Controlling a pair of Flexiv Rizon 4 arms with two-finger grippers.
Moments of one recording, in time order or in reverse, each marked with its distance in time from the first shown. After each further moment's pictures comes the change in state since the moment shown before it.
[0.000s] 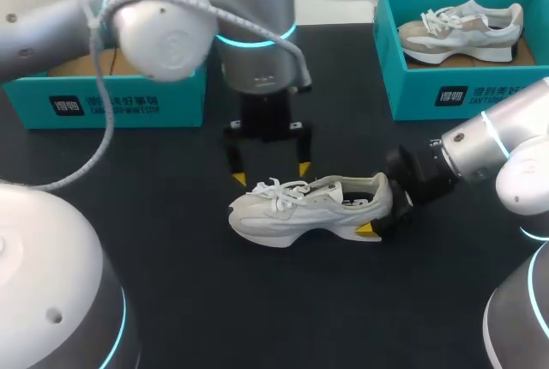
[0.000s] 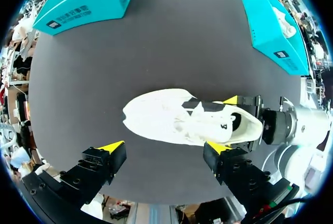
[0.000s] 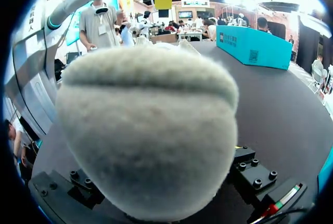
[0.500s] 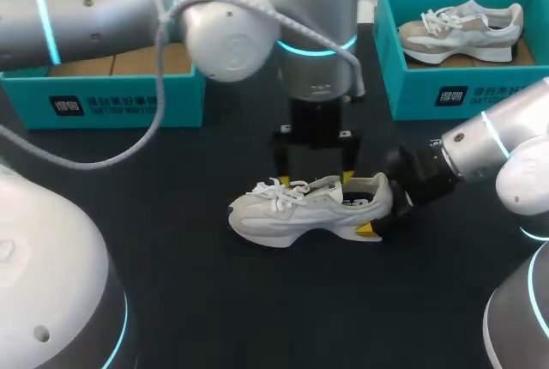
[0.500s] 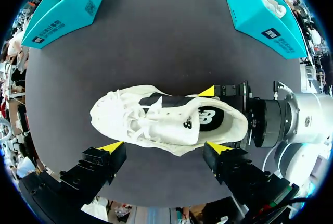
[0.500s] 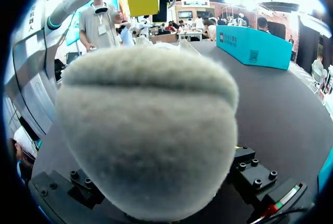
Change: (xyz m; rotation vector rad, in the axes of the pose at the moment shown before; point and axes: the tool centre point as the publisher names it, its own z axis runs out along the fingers) left arm 0.067 0.005 0.024 0.000 -0.032 0.074; right arm 0.000 0.000 0.000 0.000 0.000 0.000
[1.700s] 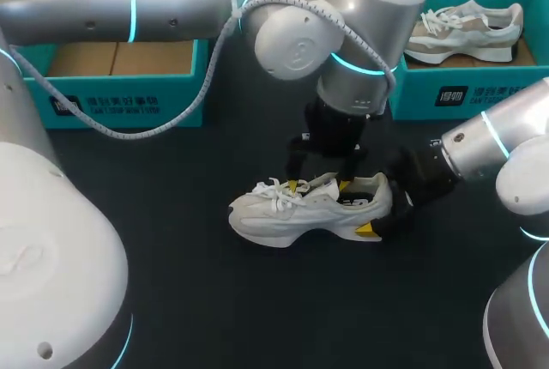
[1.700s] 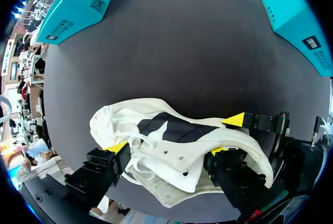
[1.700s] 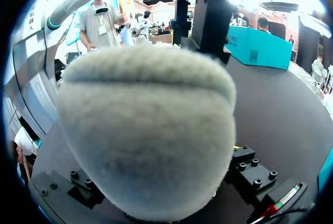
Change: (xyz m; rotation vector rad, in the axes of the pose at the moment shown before) left arm -0.004 -0.031 0.048 -0.006 -0.244 -0.119; right arm 0.000 0.000 0.000 0.000 0.000 0.000
